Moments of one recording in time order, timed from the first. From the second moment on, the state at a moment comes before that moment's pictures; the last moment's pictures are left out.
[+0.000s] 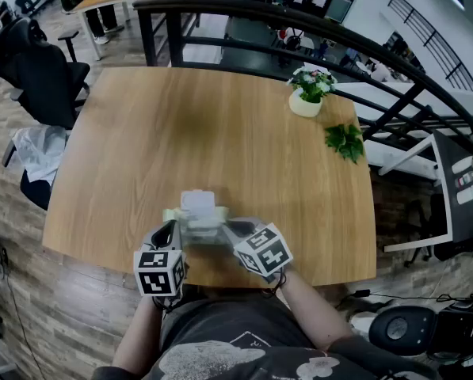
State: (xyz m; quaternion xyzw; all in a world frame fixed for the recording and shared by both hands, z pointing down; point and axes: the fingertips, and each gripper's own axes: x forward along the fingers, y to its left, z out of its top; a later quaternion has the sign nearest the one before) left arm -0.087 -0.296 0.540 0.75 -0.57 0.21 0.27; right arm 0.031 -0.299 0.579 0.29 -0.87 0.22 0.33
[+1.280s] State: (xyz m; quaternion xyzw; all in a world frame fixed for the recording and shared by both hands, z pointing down) left arm -0.088 -0.293 0.538 0.75 -0.57 0.22 0.25; right arm 0.050 -0.297 0.580 0.30 -0.87 0.23 0.32
